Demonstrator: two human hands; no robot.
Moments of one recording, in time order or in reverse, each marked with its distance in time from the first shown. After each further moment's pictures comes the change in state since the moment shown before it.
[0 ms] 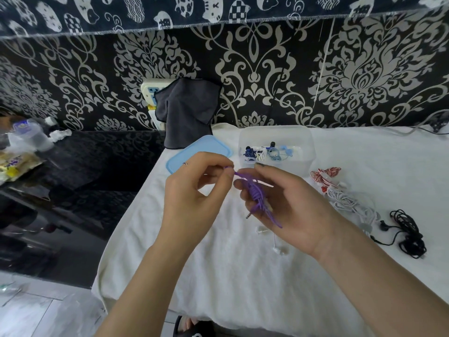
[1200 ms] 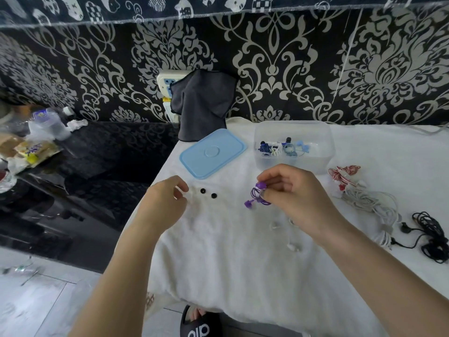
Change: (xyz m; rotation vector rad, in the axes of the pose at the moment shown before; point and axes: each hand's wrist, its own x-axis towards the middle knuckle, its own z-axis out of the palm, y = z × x) left_hand -0.001 -0.095 -0.071 0.629 -0.224 -0.619; right_hand 0.024 0.018 -0.023 -0.939 0.226 -0.450
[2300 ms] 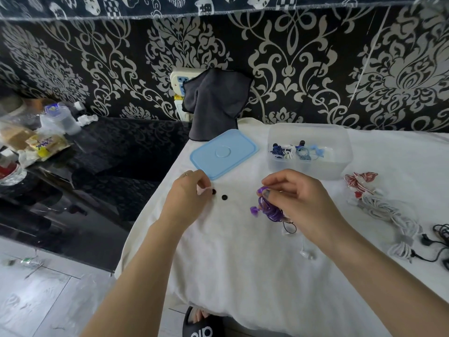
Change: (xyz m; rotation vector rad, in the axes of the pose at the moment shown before) left_hand 0.021 -0.003 0.029 -0.073 0.076 0.184; right_hand 0.004 0.003 0.016 0.093 -0.055 0.040
